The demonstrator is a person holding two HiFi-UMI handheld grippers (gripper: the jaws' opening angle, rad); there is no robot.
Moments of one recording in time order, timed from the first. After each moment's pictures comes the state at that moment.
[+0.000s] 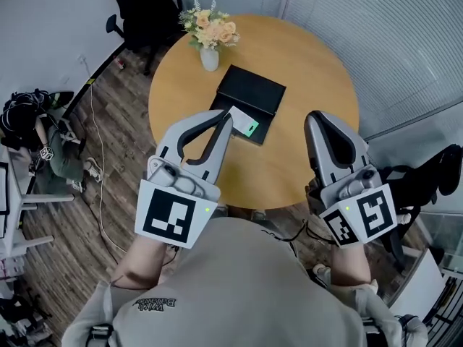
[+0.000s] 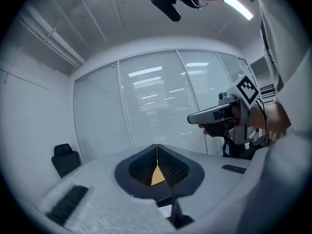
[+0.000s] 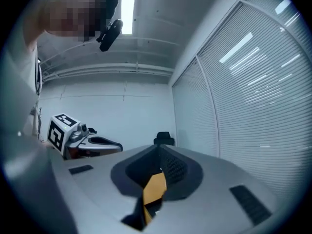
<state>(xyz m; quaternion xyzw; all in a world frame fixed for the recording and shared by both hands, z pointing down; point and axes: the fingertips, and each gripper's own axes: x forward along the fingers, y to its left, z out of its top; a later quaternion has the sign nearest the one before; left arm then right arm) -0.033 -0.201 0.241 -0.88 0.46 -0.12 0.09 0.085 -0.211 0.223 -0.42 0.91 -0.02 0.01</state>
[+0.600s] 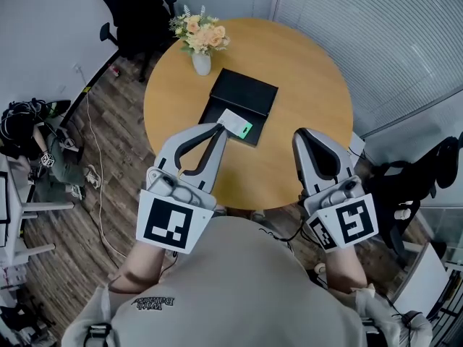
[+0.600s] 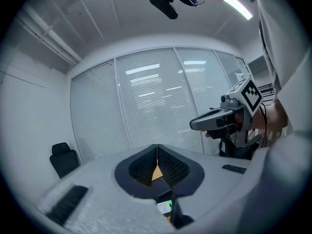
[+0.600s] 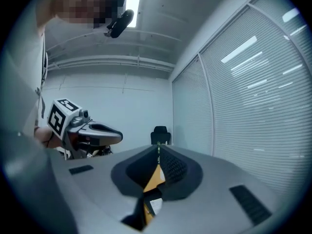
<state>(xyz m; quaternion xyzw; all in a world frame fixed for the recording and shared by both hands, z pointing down) -0.022 -0.187 0.254 -0.88 0.45 -0.14 0.08 0.096 -0.191 0.254 -0.43 0.90 0.00 -0.03</state>
